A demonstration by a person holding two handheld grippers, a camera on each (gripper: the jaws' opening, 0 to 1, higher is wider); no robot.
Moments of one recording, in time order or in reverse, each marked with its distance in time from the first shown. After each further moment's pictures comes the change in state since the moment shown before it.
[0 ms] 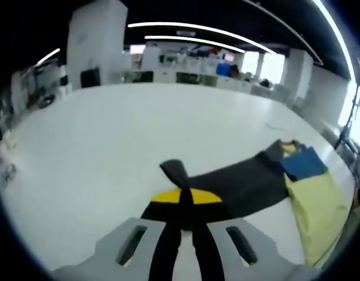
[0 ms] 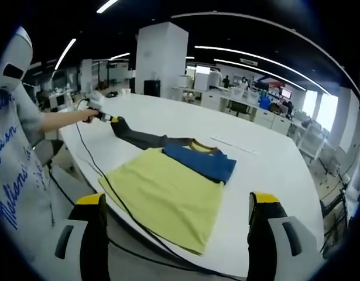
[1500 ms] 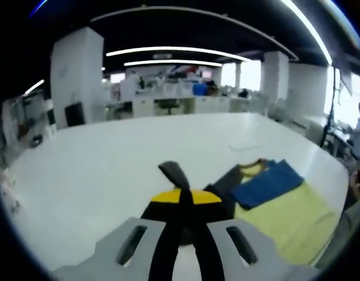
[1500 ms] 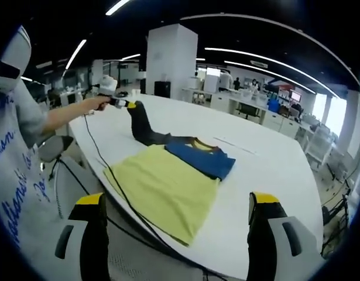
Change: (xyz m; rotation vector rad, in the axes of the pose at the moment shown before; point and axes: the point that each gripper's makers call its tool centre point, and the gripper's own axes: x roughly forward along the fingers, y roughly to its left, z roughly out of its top) left arm -0.036 -0.135 0.070 0.142 -0.159 -0.078; right arm -0.024 -0.032 -0.017 -0.025 -0.009 0.085
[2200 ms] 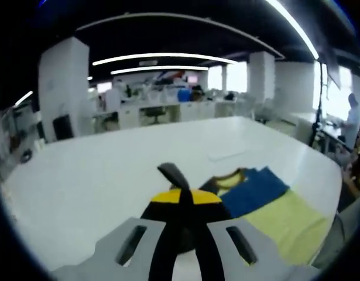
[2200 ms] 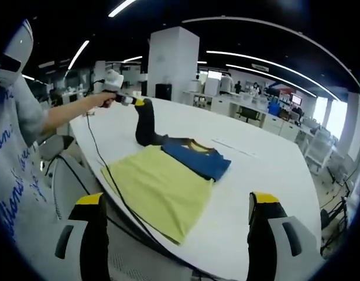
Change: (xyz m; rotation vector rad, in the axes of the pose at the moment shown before) left arm 0.011 -0.070 0.034 0.063 -0.040 -0.084; right arm -0.012 -0.017 -0.004 -0.010 -0.032 -0.001
